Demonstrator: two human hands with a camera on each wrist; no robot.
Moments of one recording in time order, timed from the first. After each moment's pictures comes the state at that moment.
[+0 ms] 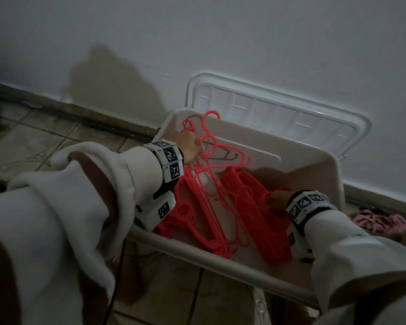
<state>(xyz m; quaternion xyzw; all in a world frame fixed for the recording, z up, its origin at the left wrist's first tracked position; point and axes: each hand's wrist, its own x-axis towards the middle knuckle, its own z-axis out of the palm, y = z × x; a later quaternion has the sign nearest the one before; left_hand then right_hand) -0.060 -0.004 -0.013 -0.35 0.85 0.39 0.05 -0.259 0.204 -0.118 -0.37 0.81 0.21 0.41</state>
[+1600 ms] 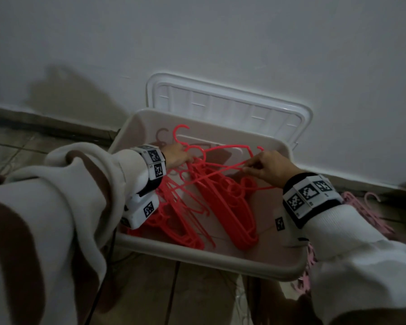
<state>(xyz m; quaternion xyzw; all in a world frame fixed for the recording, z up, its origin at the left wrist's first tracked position) -0.094 0.044 -0.015 -0.31 0.87 0.35 0.15 -0.222 0.239 0.021 -0.47 0.86 -0.03 0.20</state>
